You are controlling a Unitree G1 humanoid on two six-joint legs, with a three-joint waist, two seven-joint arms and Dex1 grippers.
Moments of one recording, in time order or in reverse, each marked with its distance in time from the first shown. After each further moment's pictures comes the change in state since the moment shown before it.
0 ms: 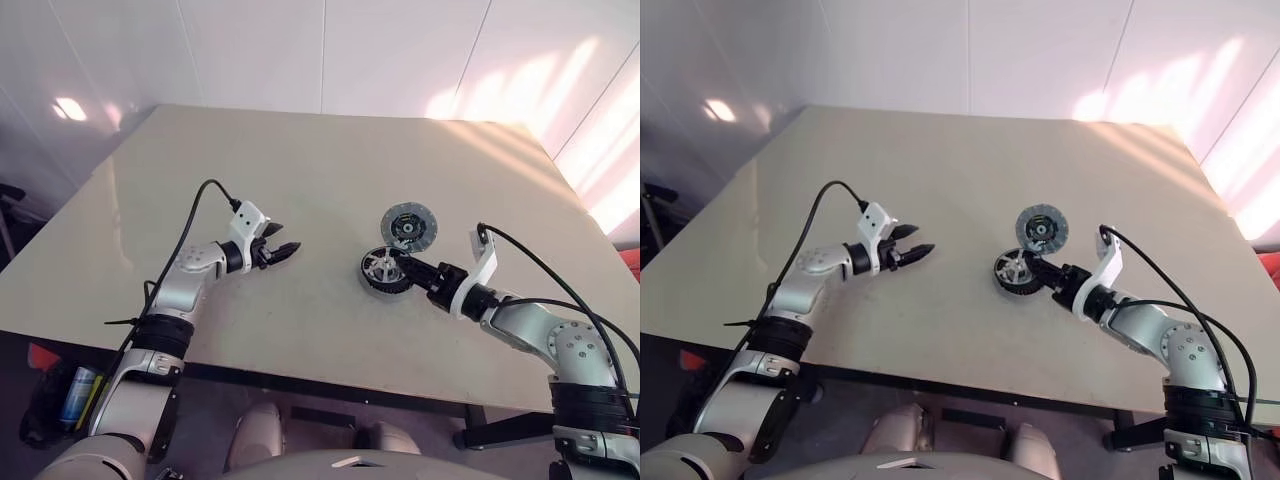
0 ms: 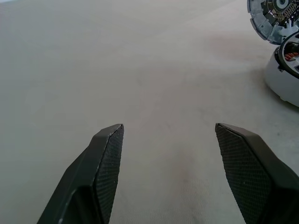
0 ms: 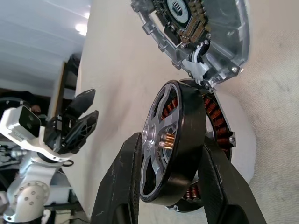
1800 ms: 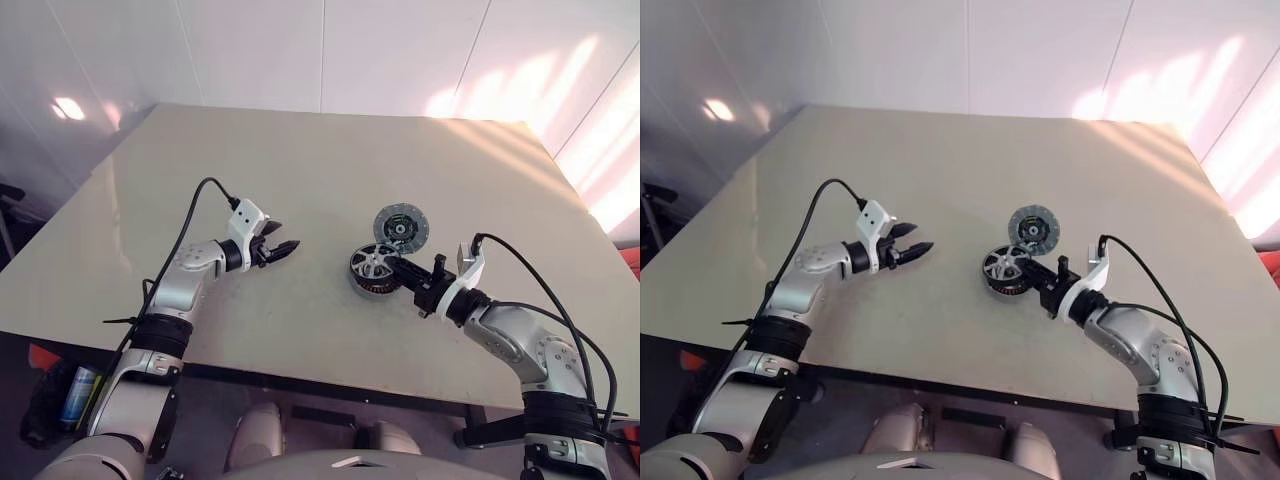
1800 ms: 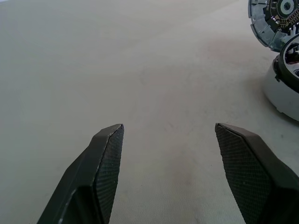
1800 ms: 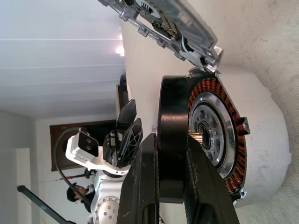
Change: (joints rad) left arm 0.001 0.006 0.004 -0.034 -0.004 0.034 0.011; right arm 0.025 0.156 -0.030 0.097 0.441 -0.055 -0.268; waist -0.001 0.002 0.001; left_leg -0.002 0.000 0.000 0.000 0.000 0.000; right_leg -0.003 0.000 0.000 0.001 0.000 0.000
